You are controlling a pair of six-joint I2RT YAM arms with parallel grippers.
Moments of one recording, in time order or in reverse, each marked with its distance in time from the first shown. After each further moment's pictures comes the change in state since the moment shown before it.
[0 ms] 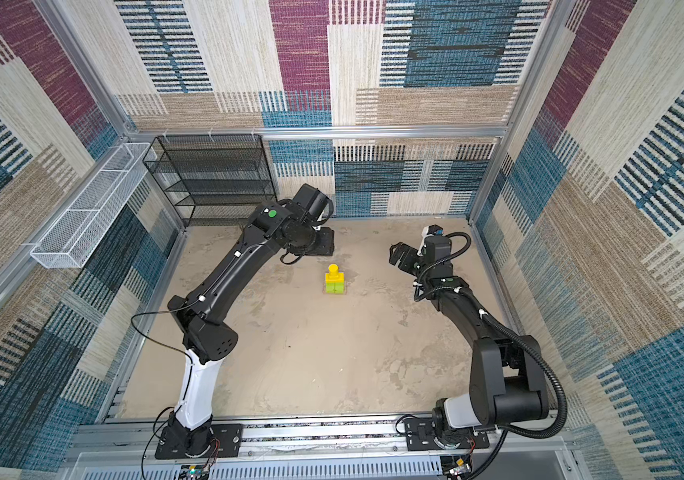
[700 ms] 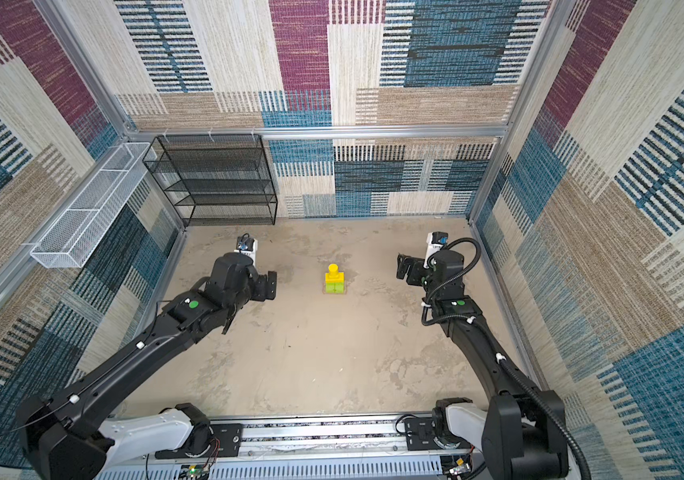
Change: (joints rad) left arm 0.104 -0.961 -1.480 0.879 -0.362 0.298; right arm 0.000 -0.300 -0.203 0.039 0.124 -0.275
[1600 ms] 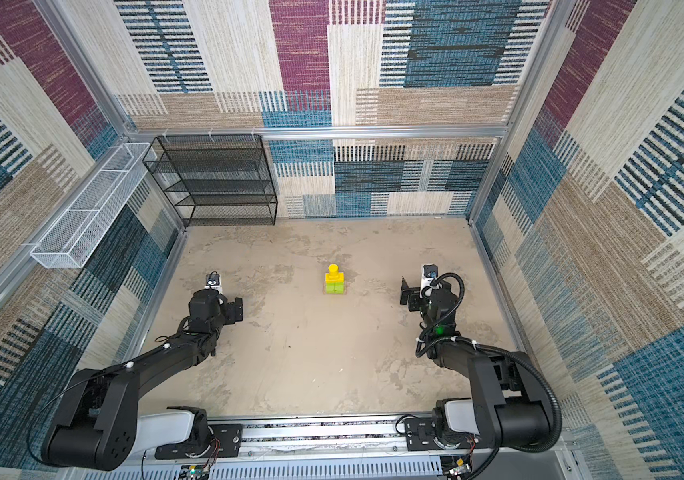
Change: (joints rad) left arm 0.473 0.165 -0.550 0.755 0.140 0.177; right arm -0.010 0.232 -0.407 0.781 0.080 -0.265
